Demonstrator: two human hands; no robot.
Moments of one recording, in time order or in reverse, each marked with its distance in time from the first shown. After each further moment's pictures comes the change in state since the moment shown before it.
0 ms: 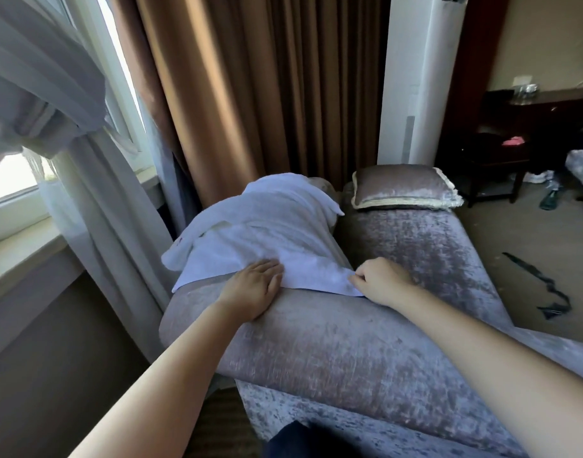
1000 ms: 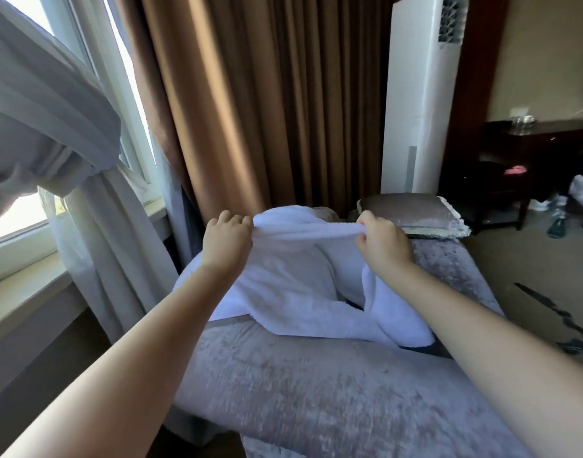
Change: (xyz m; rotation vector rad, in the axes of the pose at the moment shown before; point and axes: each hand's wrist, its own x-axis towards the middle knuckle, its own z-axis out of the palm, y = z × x) left_hand 0.077 -0.034 -0.110 0.449 0.441 -0.139; right_hand 0.066 -0.032 -0.080 0.123 0.582 0.008
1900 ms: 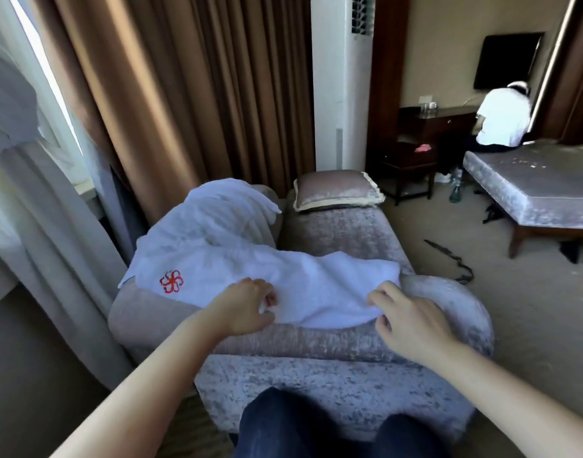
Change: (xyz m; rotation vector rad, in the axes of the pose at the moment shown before) left_hand -0.183 0.141 -0.044 -0.519 -0.452 0.438; right_hand -0.288 0.127 -0.101 -0.272 -0.082 -0.298
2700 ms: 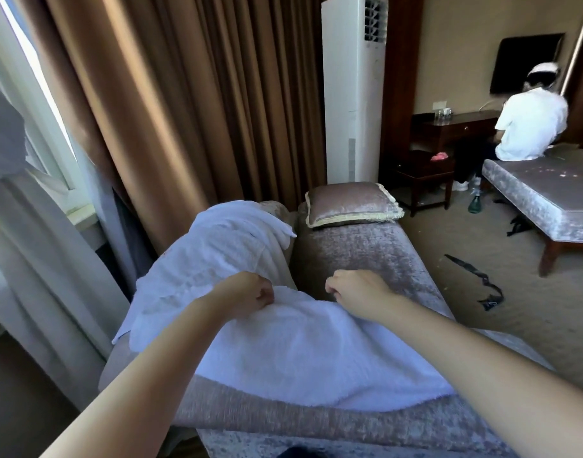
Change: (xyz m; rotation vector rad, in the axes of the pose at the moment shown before) left_hand 0.106 -0.087 -0.039 0.095 -0.206 -0.147; right_hand 0.204 -0.011 0.066 0.030 -0.413 -0.035
